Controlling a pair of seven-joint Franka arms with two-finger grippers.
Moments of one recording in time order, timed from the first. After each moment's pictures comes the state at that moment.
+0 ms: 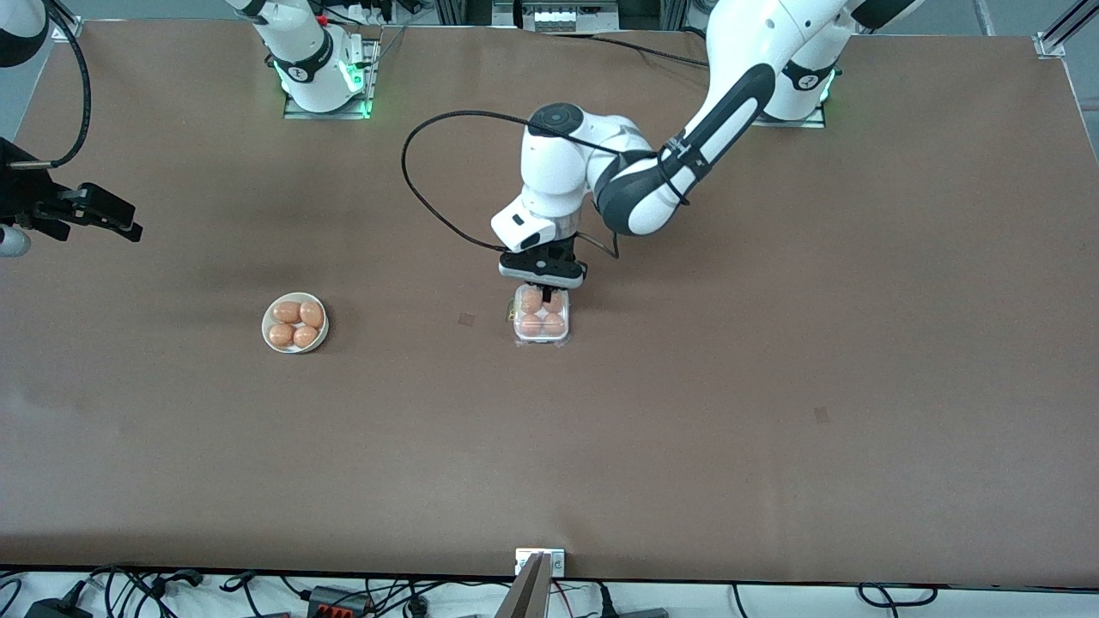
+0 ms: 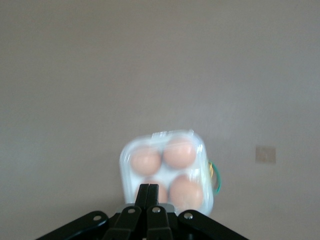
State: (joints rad) left arm -0.37 0.66 -0.56 -1.60 0.70 2.26 -1.11; right arm -0.04 0.03 -0.02 -1.65 0.00 1.69 -0.05
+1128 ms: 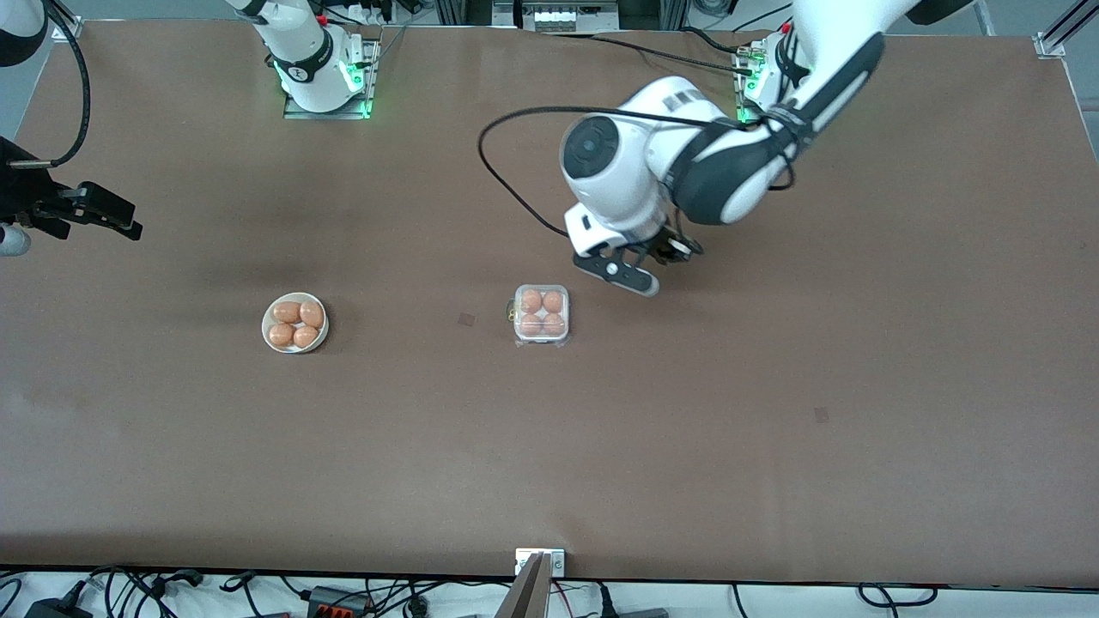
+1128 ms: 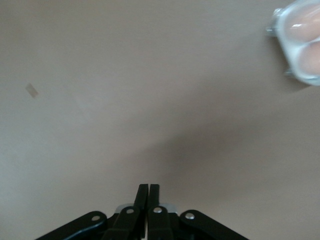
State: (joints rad) left arm 0.00 0.63 -0.87 -1.46 0.65 1.53 -0.44; right arm -0.04 0.03 -0.02 -1.65 0.00 1.68 -0.05
